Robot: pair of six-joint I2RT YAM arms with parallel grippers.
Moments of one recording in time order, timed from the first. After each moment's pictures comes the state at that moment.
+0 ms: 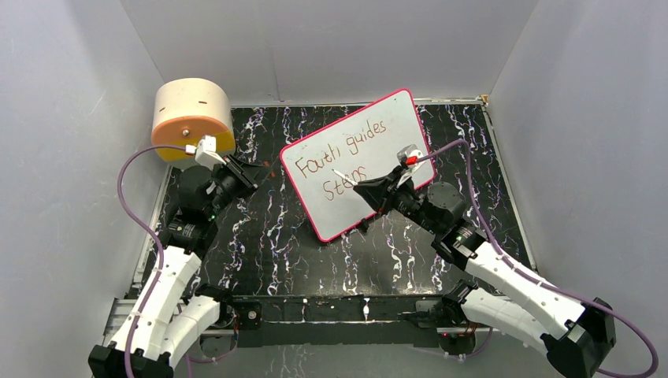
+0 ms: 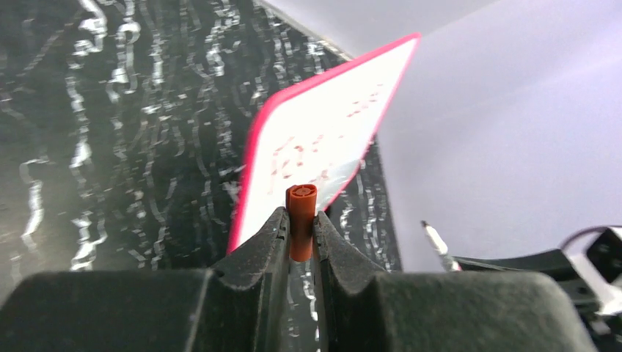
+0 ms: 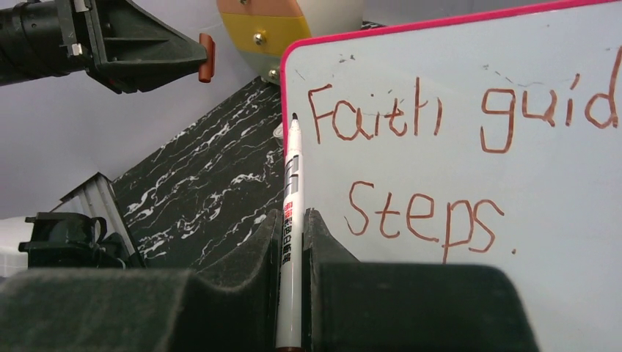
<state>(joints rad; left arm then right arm) -0.21 0.80 0.75 -0.19 0.23 -0.81 0.76 0.83 0.64 0.20 -0.15 0.31</state>
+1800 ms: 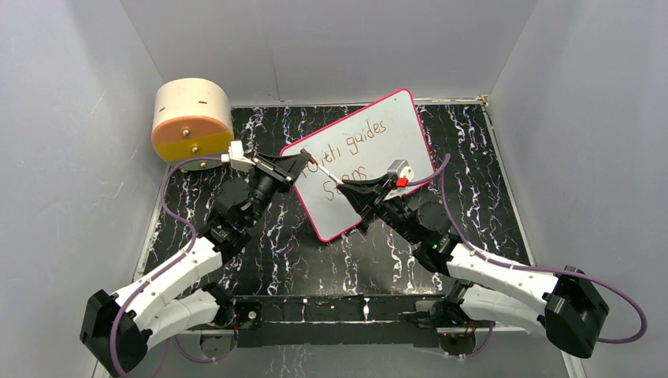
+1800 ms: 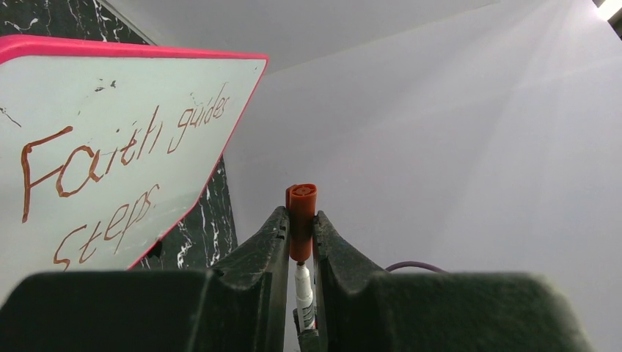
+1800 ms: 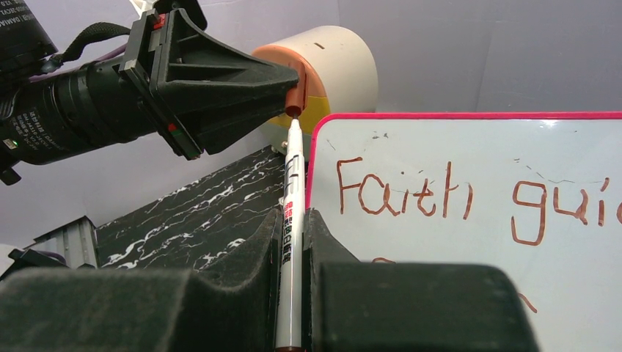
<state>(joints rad) -0.66 0.95 0.64 0.40 -0.17 -1.24 0.94 0.98 0.49 0.77 0.01 0.18</state>
